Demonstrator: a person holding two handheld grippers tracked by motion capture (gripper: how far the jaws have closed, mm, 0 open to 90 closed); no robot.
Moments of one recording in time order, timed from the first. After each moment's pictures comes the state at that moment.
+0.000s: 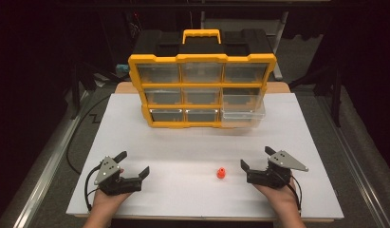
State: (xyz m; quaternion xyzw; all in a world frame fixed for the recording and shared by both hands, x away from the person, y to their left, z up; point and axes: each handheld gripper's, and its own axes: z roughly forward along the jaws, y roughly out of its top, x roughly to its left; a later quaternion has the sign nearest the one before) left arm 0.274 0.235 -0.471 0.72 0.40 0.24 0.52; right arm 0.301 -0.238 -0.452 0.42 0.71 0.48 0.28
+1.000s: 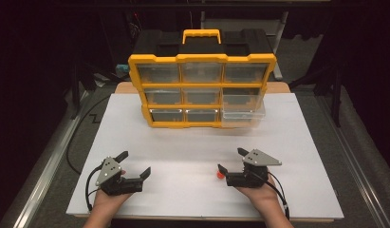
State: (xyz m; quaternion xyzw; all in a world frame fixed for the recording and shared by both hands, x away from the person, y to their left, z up) left arm 0.274 0.232 -0.471 0.72 0.38 0.25 0.52; right arm 0.304 -0.185 -0.451 0.36 0.77 0.49 0.22
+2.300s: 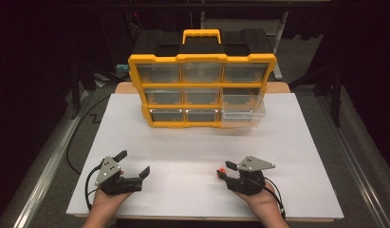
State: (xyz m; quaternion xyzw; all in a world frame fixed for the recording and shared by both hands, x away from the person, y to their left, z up) left arm 0.274 0.235 -0.469 0.72 0.39 0.25 0.52; right arm 0.294 -0.178 -0.461 0.34 0.81 0.45 0.16
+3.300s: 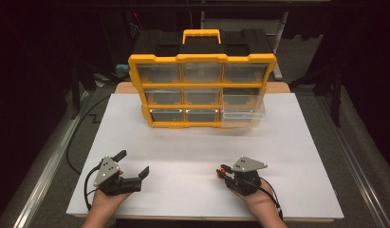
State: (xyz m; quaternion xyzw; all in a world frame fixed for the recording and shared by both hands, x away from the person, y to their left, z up) left arm 0.273 0.235 -0.467 0.72 0.38 0.26 0.52; right arm 0.297 -0.169 -0.468 0.33 0.83 0.42 0.18
